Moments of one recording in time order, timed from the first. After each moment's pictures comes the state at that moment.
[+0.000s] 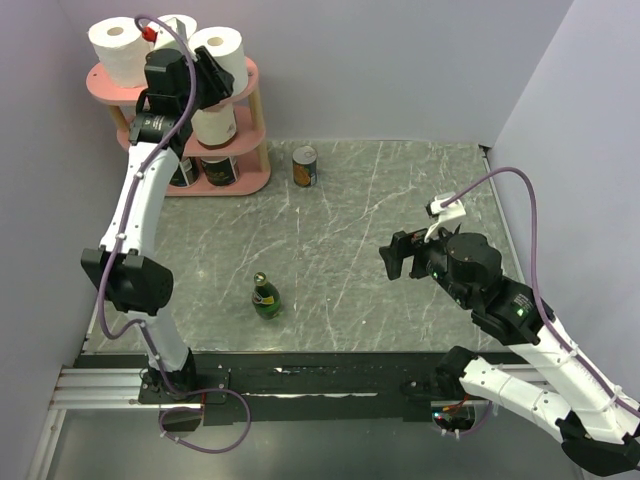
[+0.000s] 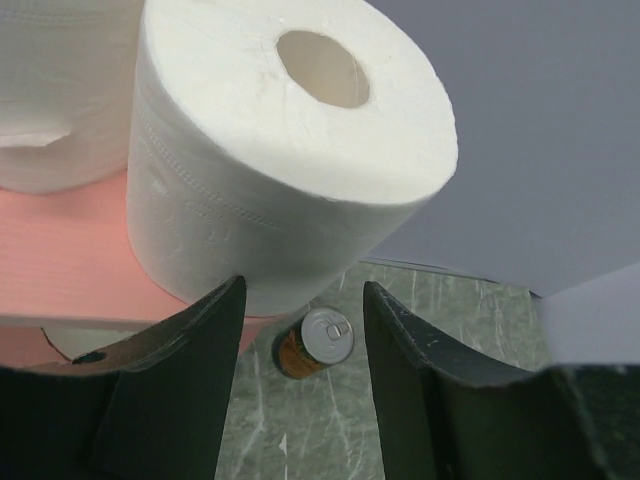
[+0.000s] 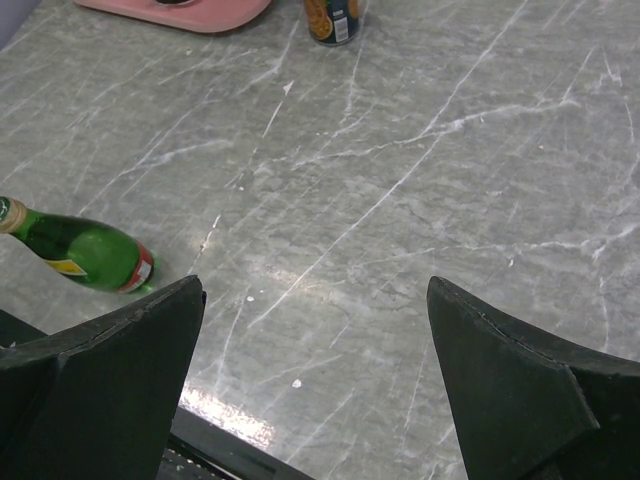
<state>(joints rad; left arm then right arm) -0.15 1.81 2.11 -0.41 0.02 -0.47 0.75 0.70 1.01 -0.65 0.31 0.24</state>
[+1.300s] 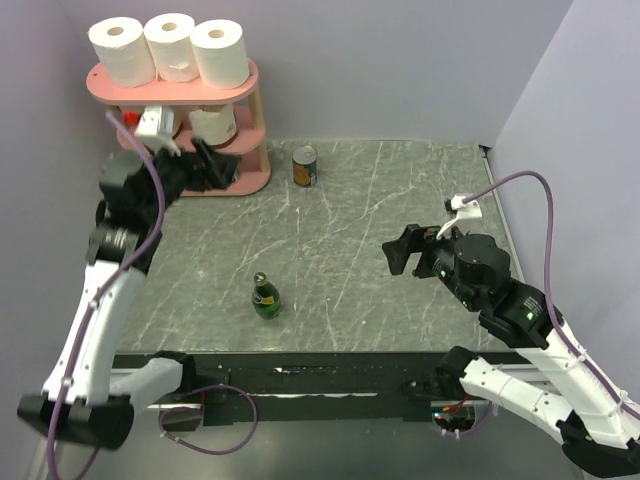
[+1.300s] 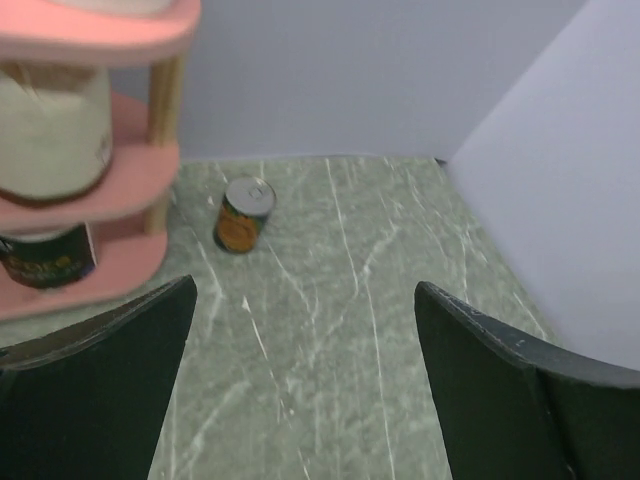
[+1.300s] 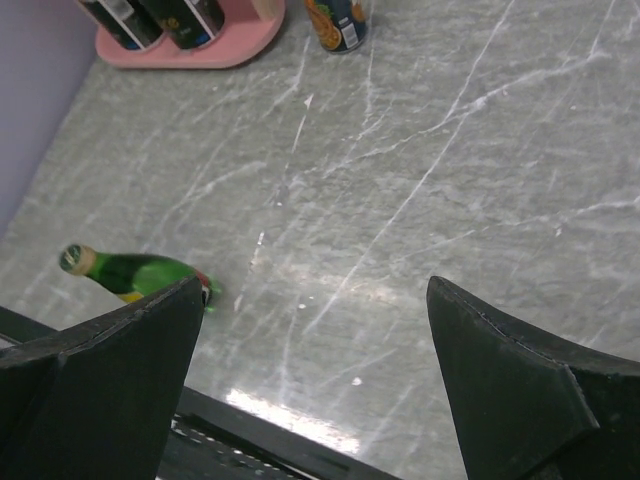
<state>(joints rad) -0.16 1.09 1.32 -0.26 0.29 -0.37 0.75 0.70 1.05 -0.70 0.34 0.43</state>
